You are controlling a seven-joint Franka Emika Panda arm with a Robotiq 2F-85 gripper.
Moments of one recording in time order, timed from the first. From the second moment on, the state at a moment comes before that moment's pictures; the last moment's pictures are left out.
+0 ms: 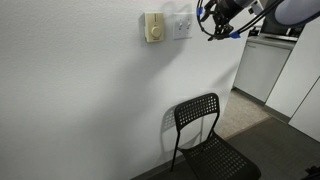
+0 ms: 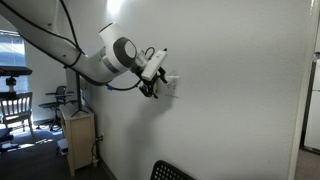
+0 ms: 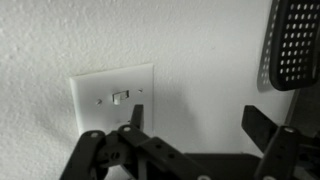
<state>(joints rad) 0.12 -0.01 0.06 -2.04 -0.50 2.85 -0.97</state>
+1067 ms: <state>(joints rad) 0.09 0.16 0.09 -1.88 -0.21 3.02 -1.32</state>
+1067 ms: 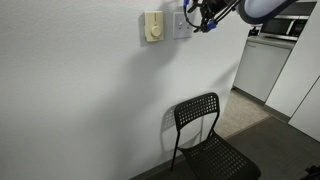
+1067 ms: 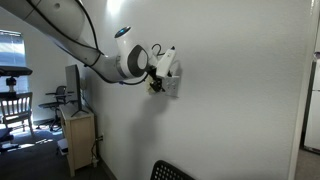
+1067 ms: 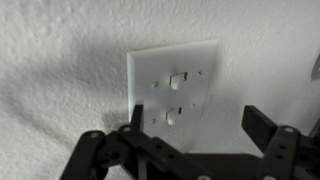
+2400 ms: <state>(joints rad) 0.07 0.21 0.11 -1.87 -0.15 3.01 -1.33</state>
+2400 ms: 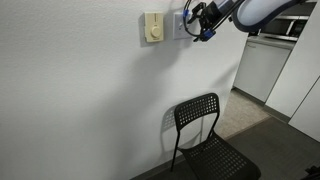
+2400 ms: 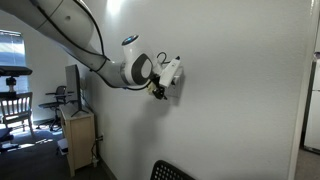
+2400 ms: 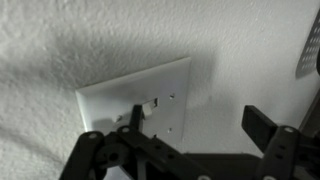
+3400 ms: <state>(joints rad) 0.03 0.13 0.18 -1.91 0.12 2.54 -1.42</state>
